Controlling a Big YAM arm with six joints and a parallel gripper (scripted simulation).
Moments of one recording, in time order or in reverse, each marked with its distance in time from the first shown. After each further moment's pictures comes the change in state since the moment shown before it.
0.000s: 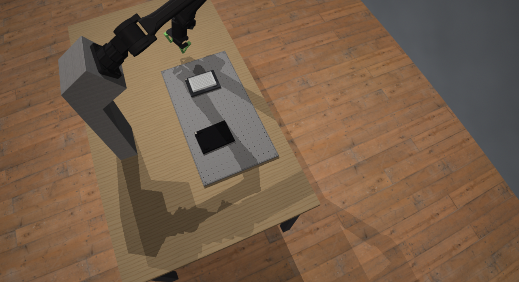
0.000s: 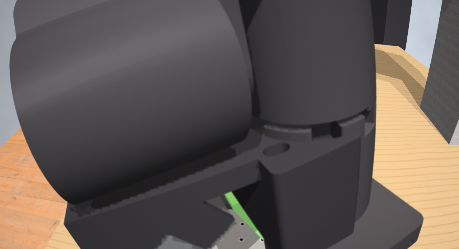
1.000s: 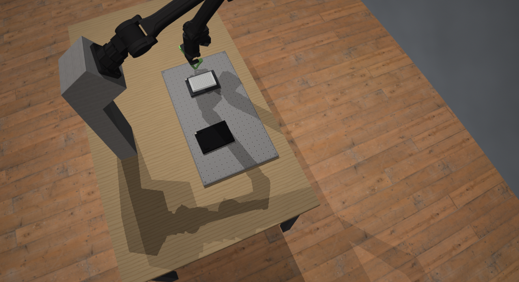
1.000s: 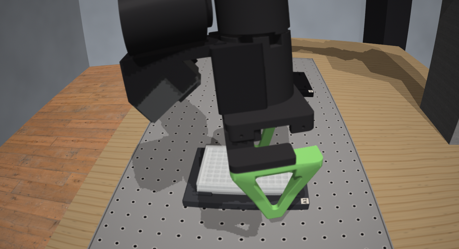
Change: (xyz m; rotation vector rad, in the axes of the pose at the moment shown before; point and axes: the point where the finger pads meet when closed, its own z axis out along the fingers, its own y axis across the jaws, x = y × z) arm 0.021 -0.129 -0.013 0.061 -0.076 0.278
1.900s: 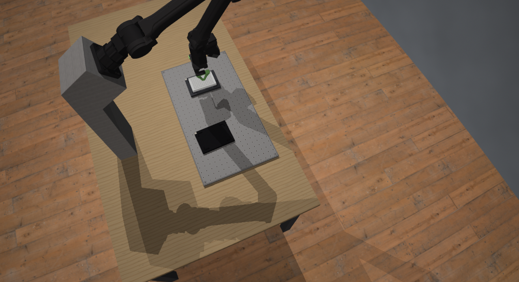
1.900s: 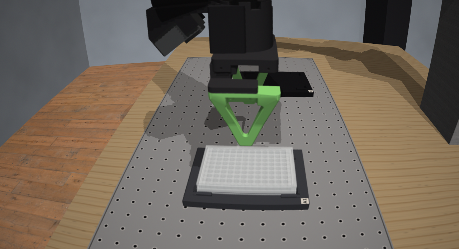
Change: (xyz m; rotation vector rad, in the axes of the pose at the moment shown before) arm -0.003 -0.097 -0.020 0.056 -0.077 0.183
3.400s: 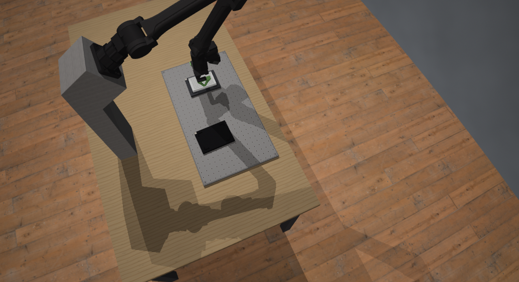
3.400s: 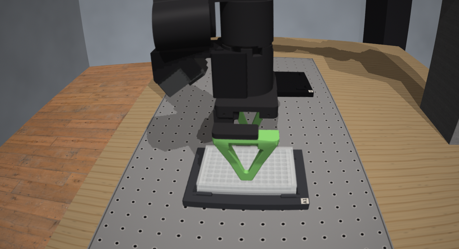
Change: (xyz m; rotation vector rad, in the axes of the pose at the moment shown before) arm 0.001 0.002 0.050 -0.005 0.001 -0.005
